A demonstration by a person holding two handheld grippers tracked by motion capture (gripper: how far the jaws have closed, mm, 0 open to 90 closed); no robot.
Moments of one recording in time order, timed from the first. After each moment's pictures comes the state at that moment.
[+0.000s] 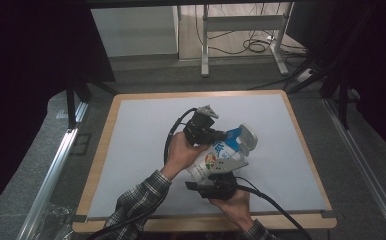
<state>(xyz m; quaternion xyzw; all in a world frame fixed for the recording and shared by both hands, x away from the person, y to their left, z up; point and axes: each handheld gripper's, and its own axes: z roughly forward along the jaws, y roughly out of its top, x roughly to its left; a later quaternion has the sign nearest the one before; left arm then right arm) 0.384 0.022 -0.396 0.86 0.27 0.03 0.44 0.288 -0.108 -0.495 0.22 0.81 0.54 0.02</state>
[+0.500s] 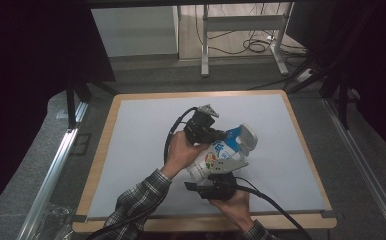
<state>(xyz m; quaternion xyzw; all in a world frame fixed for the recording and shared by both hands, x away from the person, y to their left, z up) 0.386 0.021 -0.393 0.86 0.28 0.03 0.43 0.286 -0.107 -0.494 0.22 0.81 0.55 0.01</state>
